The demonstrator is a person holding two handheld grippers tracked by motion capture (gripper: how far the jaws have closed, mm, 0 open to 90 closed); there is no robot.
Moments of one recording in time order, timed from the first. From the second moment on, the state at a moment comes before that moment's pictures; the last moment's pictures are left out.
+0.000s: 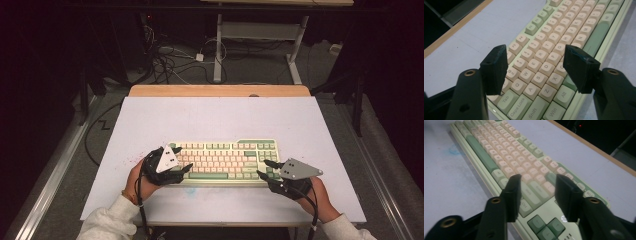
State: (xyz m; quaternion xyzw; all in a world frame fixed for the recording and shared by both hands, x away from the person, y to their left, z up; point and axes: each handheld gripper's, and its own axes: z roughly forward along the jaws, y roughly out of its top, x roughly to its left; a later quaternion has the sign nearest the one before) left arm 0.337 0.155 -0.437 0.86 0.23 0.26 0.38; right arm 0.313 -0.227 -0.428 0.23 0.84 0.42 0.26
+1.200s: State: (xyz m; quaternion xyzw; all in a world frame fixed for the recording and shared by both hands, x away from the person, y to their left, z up) left arm 0.316 0.172 -0.443 0.85 0.25 0.28 0.38; right arm 0.343 -0.198 -0.436 0.24 0.87 0.38 0.21
